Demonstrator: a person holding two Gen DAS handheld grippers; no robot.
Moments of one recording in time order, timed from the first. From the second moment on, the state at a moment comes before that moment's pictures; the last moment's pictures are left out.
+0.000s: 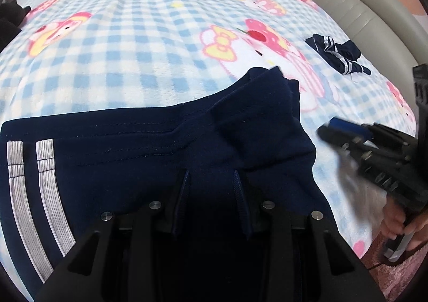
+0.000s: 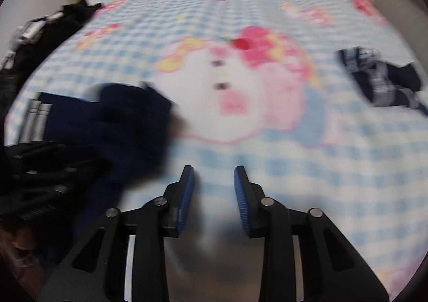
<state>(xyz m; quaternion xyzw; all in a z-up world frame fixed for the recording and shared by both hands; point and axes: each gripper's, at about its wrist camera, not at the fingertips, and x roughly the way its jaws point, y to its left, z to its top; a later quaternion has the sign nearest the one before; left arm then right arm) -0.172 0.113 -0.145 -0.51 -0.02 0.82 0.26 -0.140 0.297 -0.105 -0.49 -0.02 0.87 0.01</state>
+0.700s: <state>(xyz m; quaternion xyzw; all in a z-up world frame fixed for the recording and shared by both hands) -0.174 0.111 -0.142 -0.50 -0.04 0.82 0.27 -0.193 0.268 -0.123 -0.49 0.10 0.83 -0.23</state>
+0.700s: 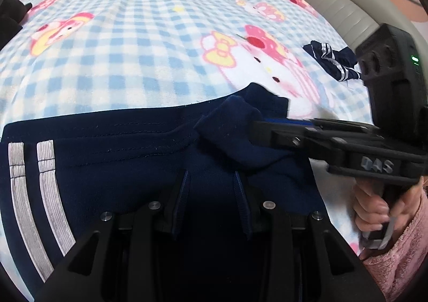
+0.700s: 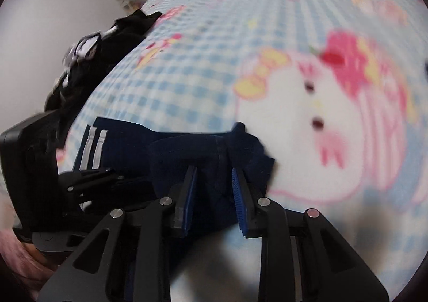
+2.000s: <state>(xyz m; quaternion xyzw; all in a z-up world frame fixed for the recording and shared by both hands) -0.180 -0.001 -0.112 -0.46 -0.09 0.87 0.13 -0.180 0.296 -0.112 -0.44 0.13 0.88 -0.14</state>
